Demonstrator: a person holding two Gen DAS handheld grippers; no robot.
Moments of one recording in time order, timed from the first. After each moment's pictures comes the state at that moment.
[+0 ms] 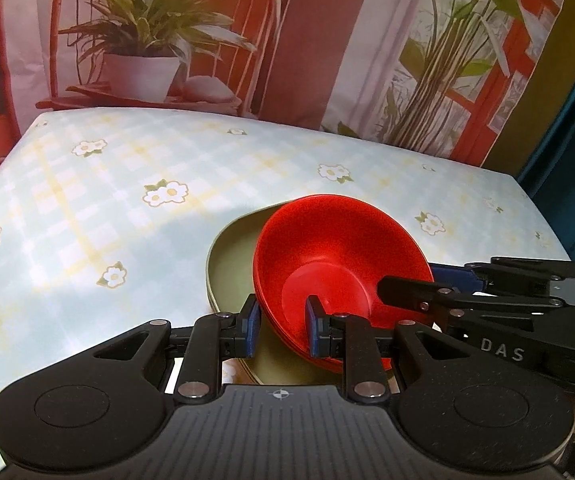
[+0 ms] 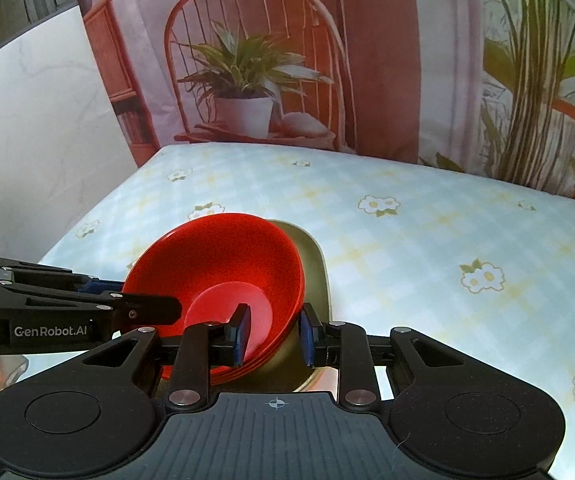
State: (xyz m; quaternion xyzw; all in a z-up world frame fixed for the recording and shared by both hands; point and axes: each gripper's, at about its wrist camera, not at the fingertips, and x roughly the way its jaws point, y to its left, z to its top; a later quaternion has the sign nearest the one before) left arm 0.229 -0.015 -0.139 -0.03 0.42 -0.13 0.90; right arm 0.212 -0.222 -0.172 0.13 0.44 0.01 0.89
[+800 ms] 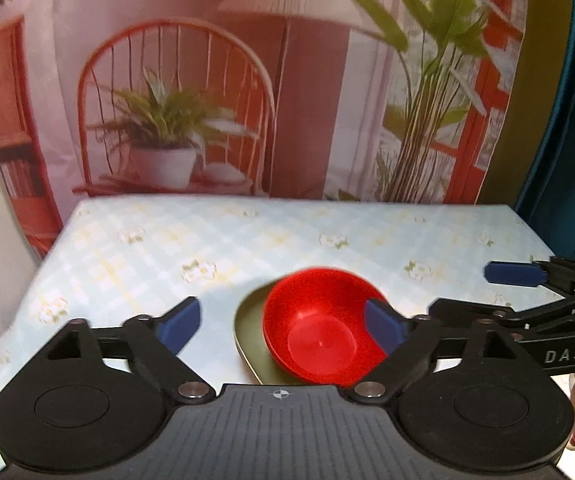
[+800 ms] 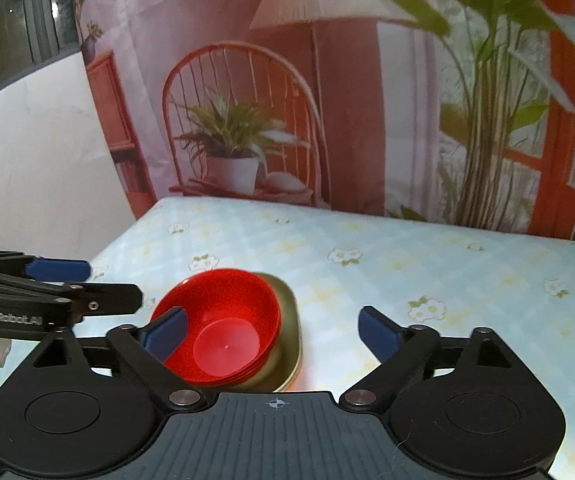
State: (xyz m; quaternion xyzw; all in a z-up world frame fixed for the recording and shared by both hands) left arm 0.173 -0.022 -0.060 0.02 0.33 -0.10 0.94; right arm 0.164 -0.238 -0.104 0.13 0.37 -0.02 0.92
